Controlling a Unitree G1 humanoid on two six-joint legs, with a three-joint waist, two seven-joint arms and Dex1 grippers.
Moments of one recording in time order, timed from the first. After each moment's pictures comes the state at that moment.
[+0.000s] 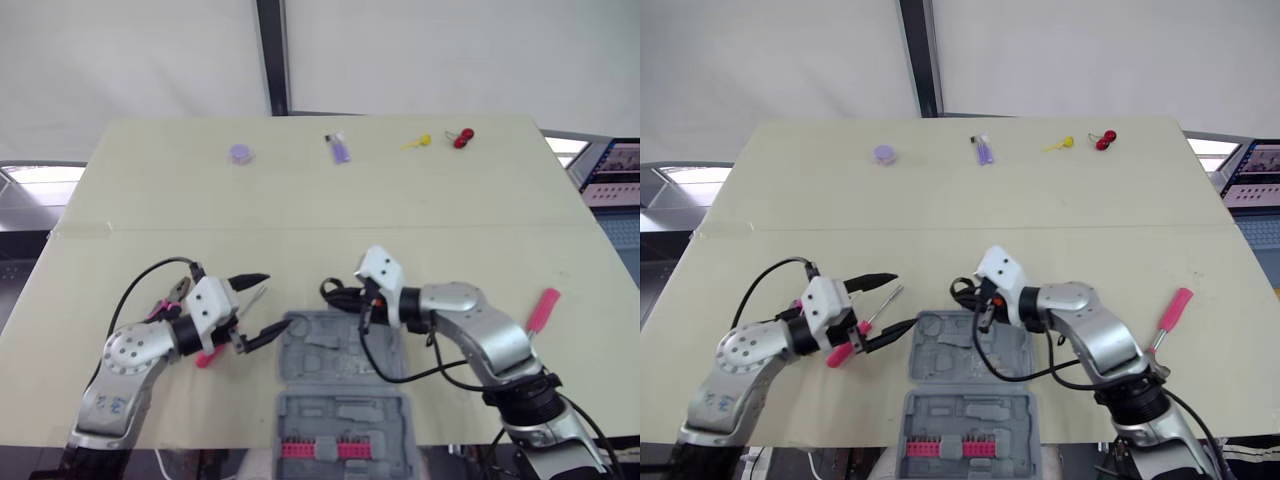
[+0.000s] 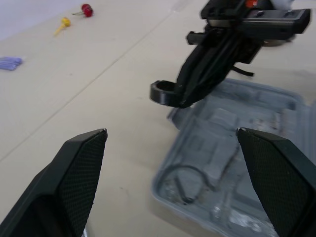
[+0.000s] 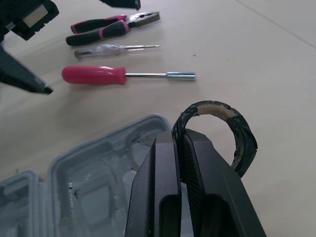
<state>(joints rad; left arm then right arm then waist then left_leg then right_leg) 0.08 0.60 0.08 -0.40 -0.32 0.15 -0.86 -0.44 -0.40 0.33 -0.28 0.26 0.74 0.80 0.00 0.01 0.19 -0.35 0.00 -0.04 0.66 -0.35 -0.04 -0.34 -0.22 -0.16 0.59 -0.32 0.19</state>
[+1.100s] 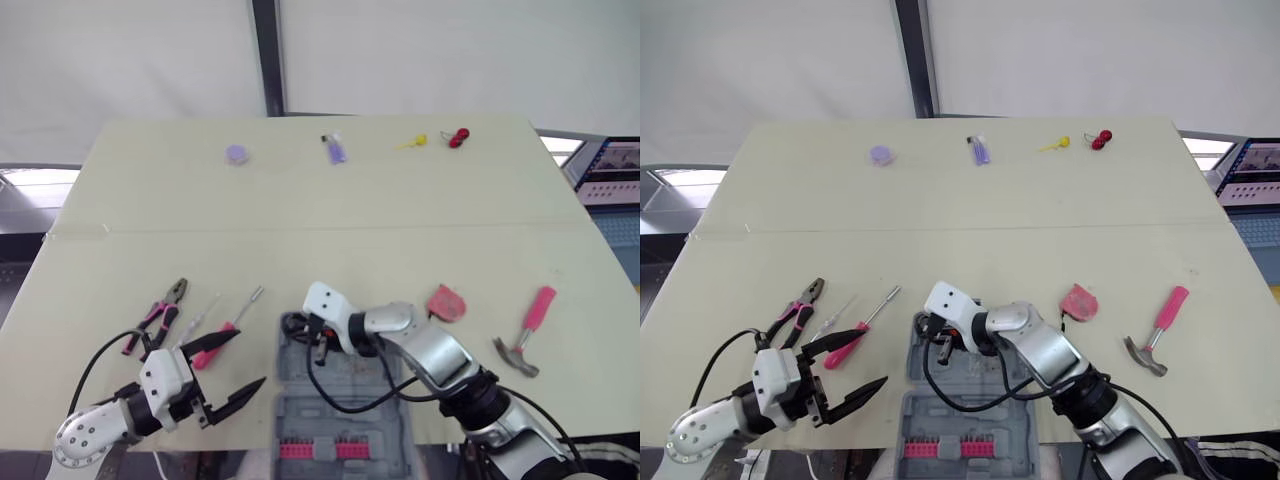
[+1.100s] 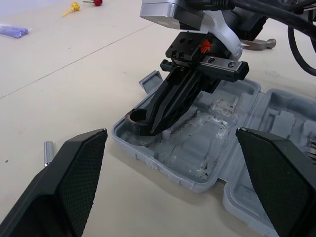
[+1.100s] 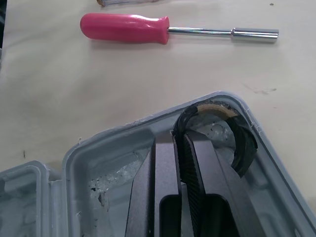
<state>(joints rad) 0.42 0.52 0.19 -0.38 -0.39 -0.10 -0.88 -0.49 -0.29 0.54 -0.15 0.14 0.74 0.76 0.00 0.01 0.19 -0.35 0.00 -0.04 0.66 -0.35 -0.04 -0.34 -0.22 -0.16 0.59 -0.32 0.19</state>
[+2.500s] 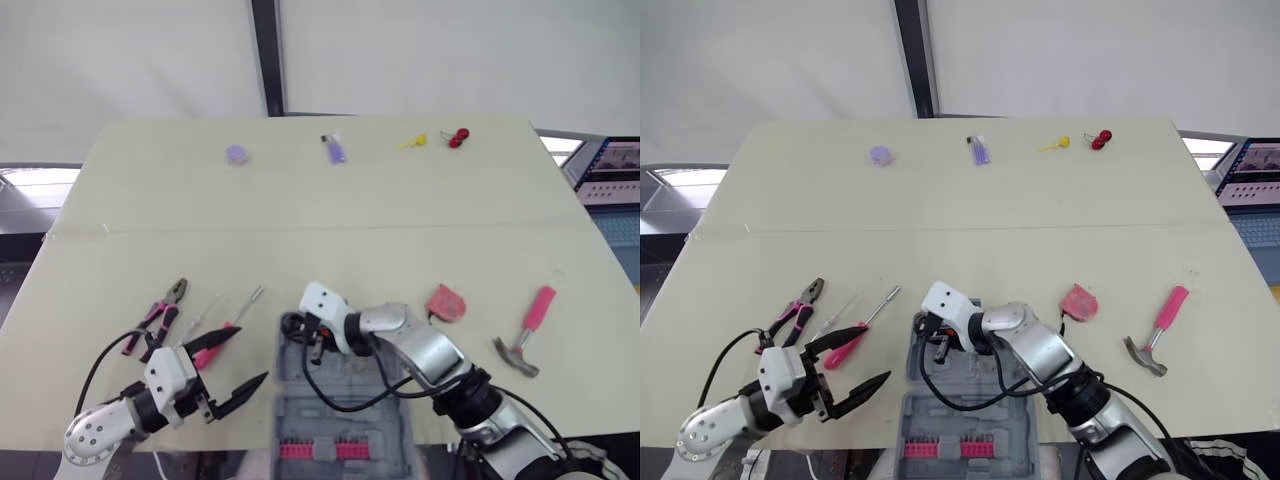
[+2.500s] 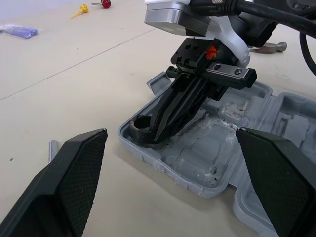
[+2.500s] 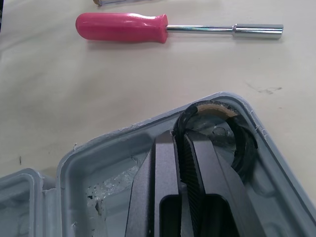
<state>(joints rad) 0.39 0.51 0.16 -0.34 -0.38 -0.12 -0.83 -0.50 -0.26 0.54 -0.11 0.13 0.74 0.76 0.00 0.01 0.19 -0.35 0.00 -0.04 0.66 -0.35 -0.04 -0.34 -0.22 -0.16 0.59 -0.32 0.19</state>
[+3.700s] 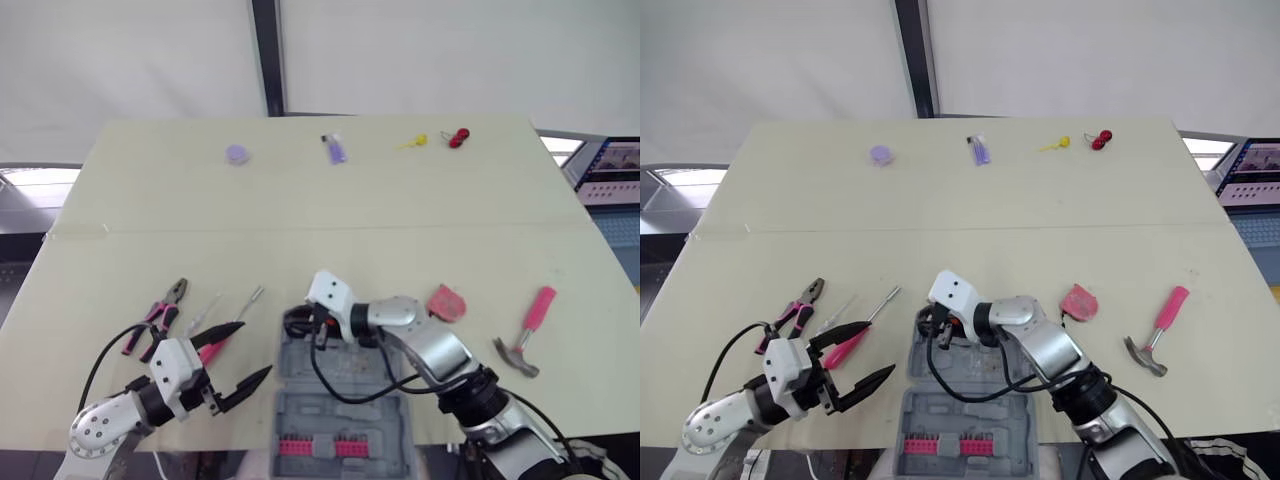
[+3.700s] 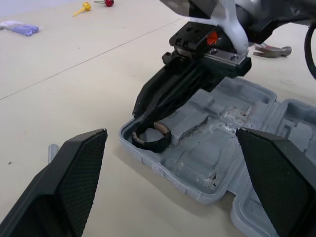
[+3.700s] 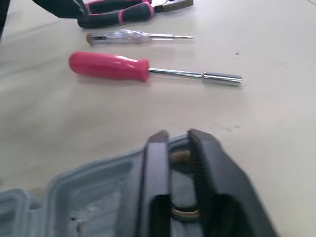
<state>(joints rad) 0.37 0.51 0.14 -0.39 -0.38 -0.04 -0.80 -0.47 -0.25 0.48 -0.02 0.13 0.47 0.76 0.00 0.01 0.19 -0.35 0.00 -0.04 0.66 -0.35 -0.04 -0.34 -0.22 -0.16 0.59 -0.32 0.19</state>
